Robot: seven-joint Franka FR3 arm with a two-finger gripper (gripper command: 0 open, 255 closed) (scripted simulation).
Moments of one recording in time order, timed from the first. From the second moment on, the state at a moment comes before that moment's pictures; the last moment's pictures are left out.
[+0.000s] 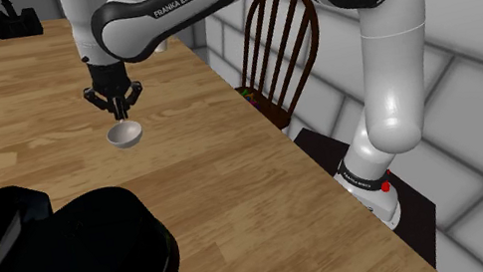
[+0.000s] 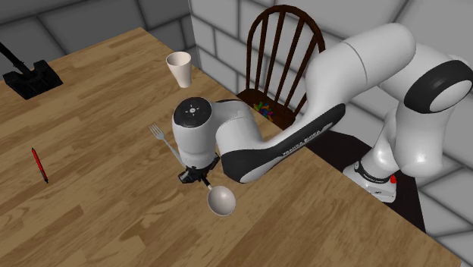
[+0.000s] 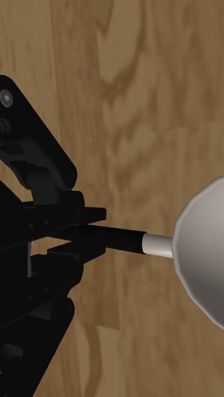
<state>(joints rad) 0.12 0.40 0.42 -1.62 -0.27 2.07 1.20</state>
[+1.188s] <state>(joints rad) 0.13 0.37 0.44 -1.43 -0.24 1.85 1.17</state>
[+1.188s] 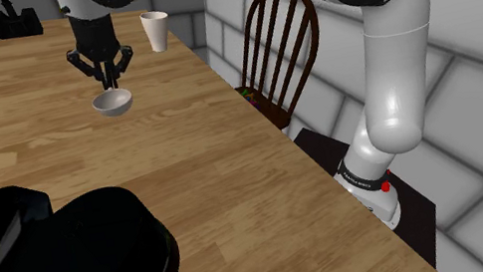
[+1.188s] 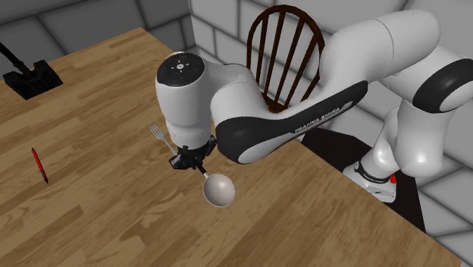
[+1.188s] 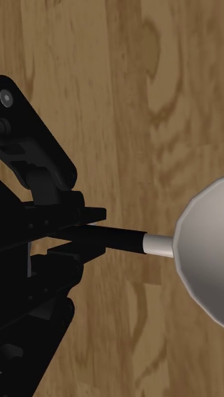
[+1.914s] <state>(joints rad) 0.16 0.39 0.44 -1.25 -0.24 1.69 1.15</state>
